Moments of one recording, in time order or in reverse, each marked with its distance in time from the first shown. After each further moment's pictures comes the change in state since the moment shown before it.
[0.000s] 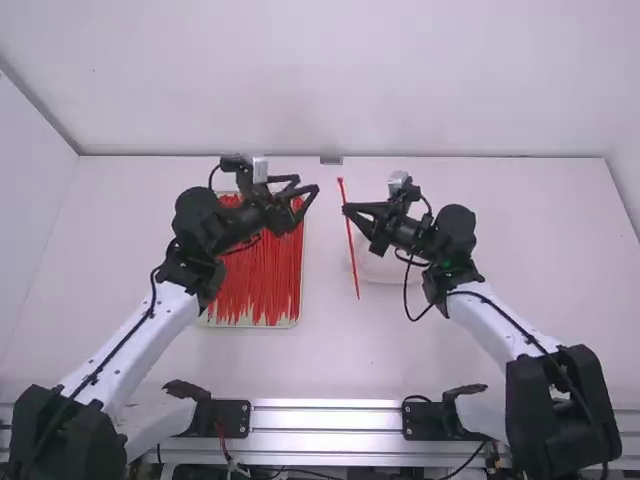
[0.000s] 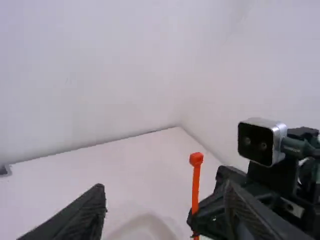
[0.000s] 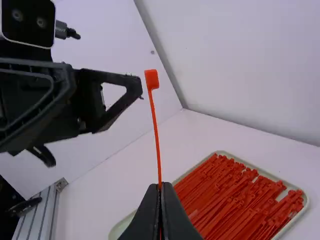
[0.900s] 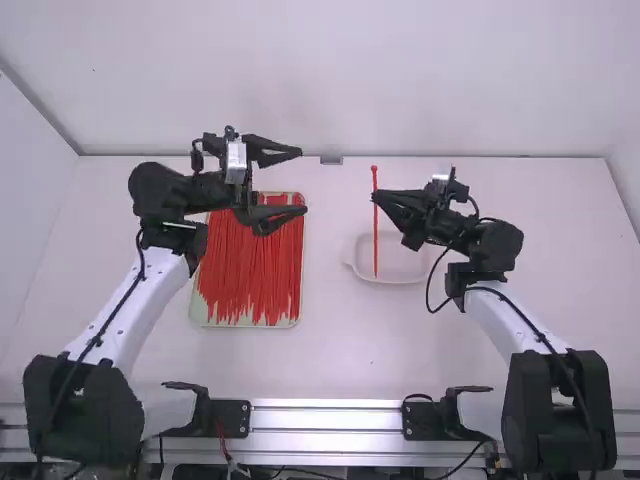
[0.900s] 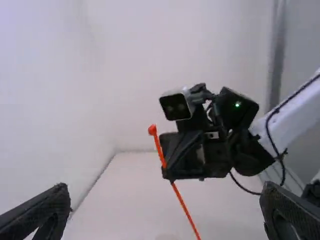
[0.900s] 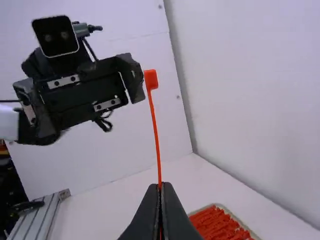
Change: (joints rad) left arm 0.169 0.161 0.193 0.467 0.719 0.067; right arm -0.173 0.000 0.000 0.488 -0.204 0.232
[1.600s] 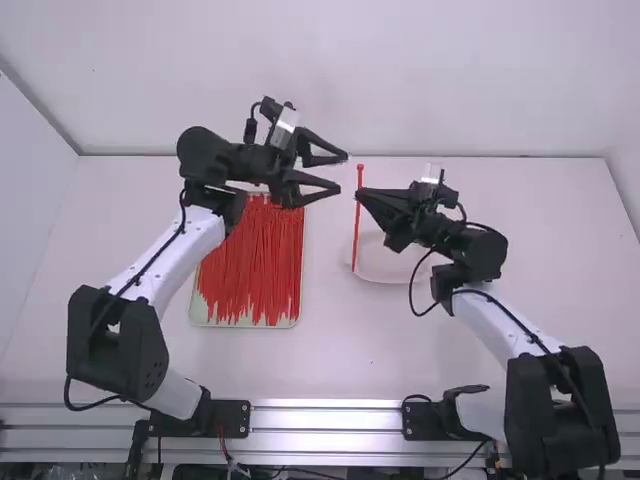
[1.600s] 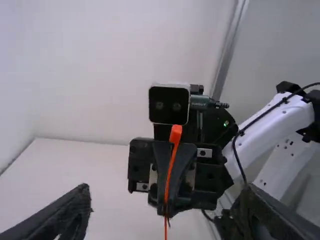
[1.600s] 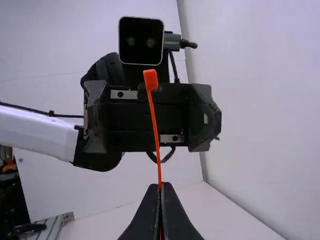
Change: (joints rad) left arm -0.144 0.263 0.270 0.041 0.108 -0.327; right arm 0.129 0.000 0.000 0.095 0.140 0.011
